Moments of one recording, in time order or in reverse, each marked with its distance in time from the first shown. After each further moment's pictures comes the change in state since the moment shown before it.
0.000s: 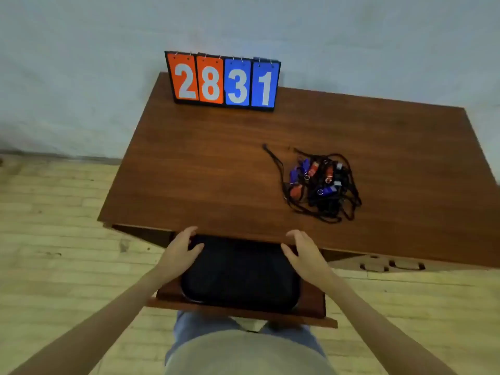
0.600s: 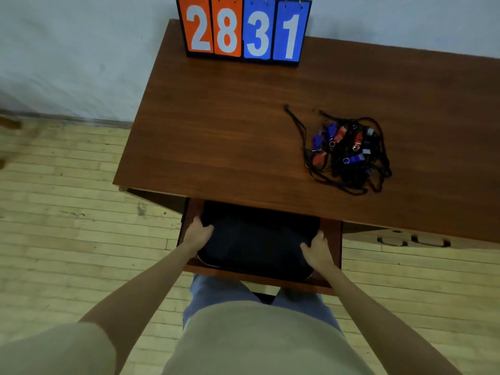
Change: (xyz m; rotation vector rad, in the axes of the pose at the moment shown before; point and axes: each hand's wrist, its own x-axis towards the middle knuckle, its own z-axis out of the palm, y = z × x) left_hand 0.019 -0.042 0.046 -0.264 0.006 -0.469; right_hand 0.003 0.046 0.080 0.202 -0.086 0.538
